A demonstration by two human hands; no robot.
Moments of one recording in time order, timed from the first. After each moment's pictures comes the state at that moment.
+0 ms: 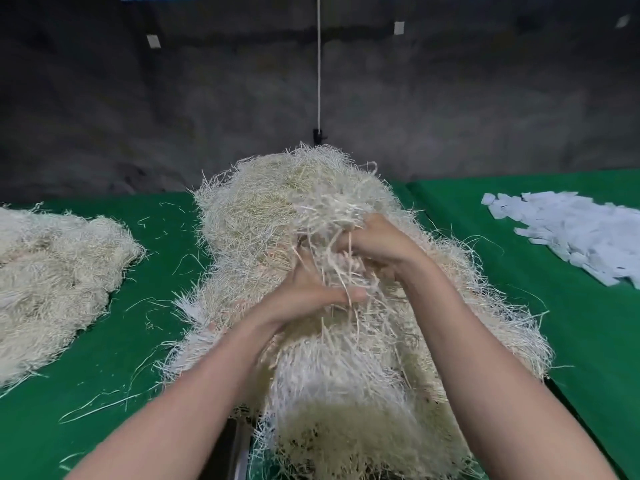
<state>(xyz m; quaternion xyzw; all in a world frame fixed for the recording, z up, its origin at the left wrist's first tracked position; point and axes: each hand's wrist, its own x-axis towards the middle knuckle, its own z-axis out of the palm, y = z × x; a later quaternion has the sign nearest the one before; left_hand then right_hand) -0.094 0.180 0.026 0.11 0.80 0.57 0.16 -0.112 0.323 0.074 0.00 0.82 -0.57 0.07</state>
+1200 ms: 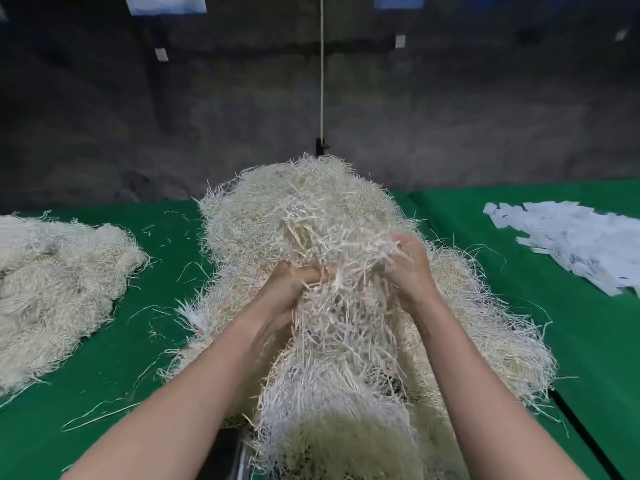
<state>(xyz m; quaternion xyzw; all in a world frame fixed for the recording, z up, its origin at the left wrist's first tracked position) -0.124 0.167 0.016 0.02 0.65 0.74 0.17 -0.098 0.343 0.035 0.07 0.74 -0.65 -0.14</state>
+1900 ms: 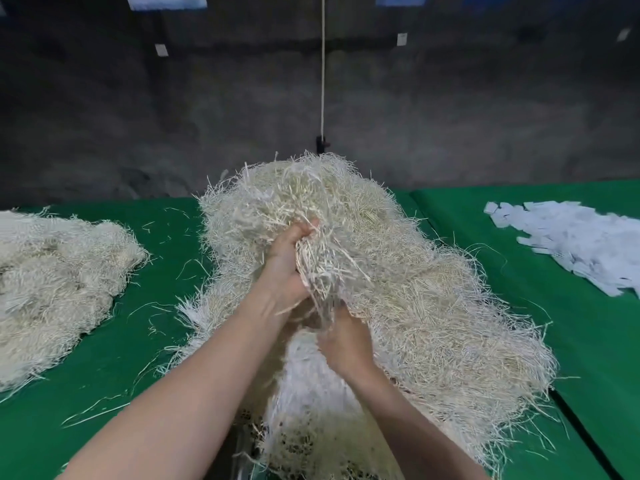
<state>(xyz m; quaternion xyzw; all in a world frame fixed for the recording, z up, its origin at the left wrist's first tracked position) -0.131 0.179 0.048 -0.06 0.45 0.88 0.15 -0.091 0.273 -0.079 0.04 0.94 -0.34 -0.04</state>
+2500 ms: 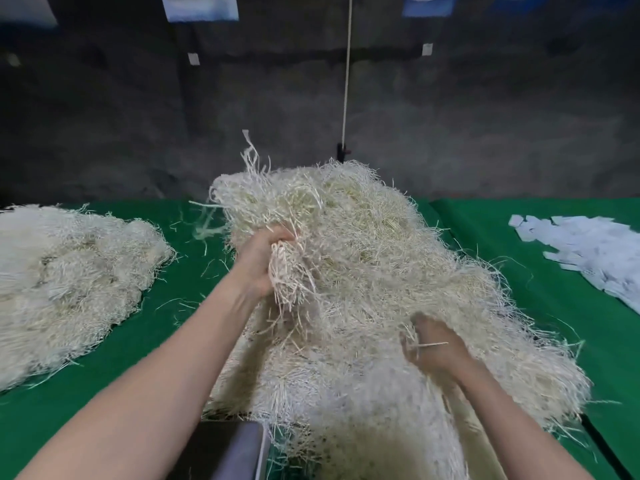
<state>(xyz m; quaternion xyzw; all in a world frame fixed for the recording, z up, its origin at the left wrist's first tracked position) -0.119 0.115 0.071 -0.07 0.60 0.79 0.04 -0.090 0.380 -0.073 0.03 0.98 -0.17 0.05</state>
